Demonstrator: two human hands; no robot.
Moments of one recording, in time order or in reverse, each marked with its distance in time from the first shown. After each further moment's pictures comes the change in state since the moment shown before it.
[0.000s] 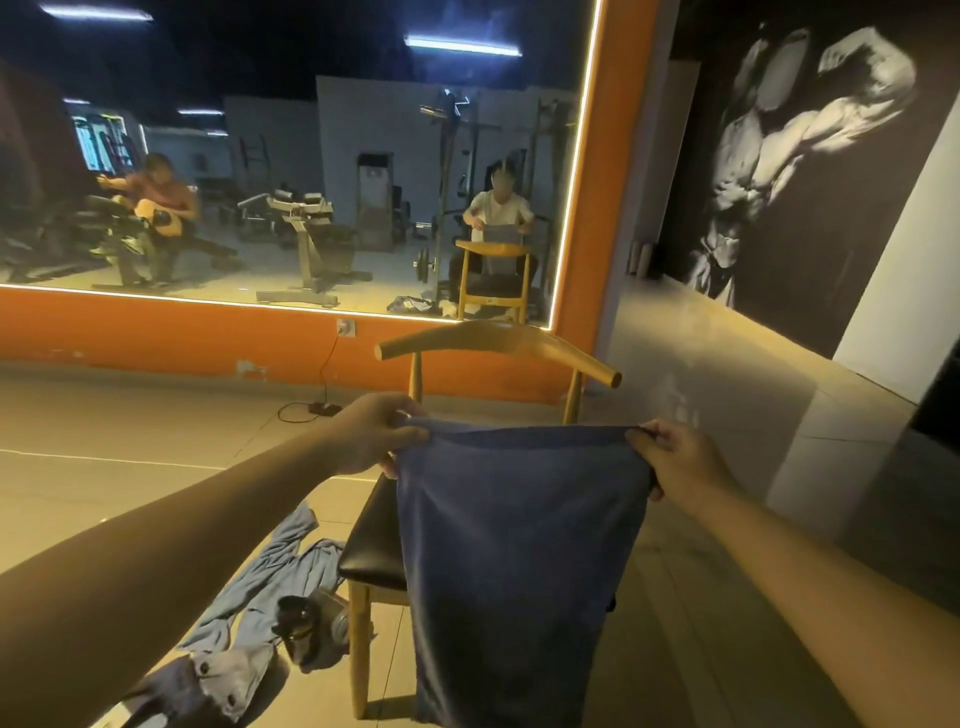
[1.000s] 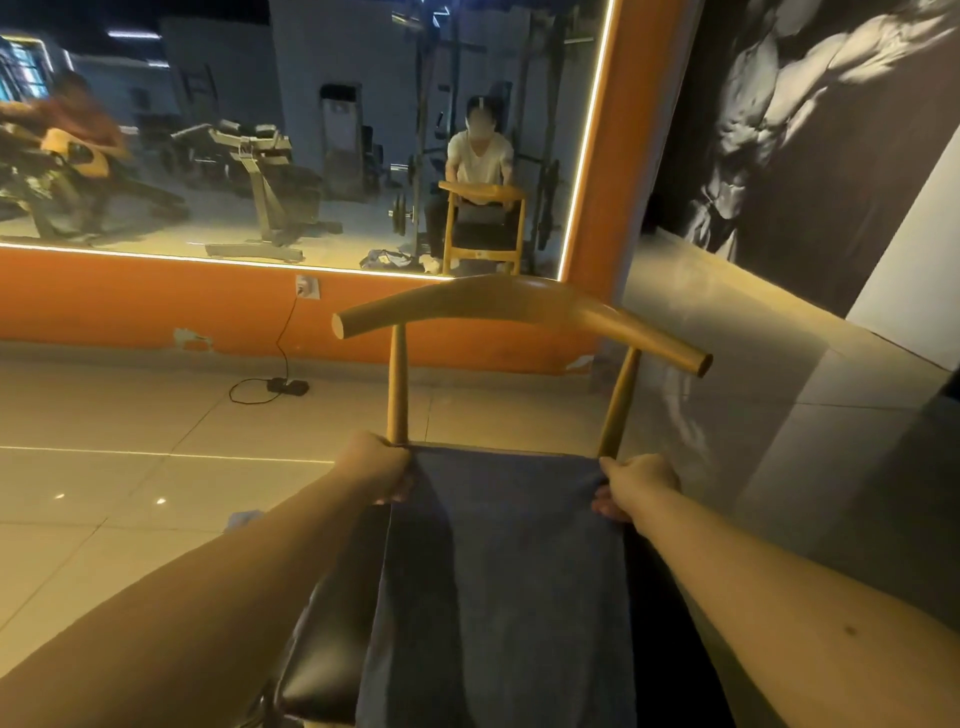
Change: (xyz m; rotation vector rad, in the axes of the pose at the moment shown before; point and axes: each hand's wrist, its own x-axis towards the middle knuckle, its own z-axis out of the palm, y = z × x) left_hand 0.252 -0.213 0.055 -0.202 0.237 -0.529; right_hand 0.213 0.143 0.209 0.037 0.154 0.661
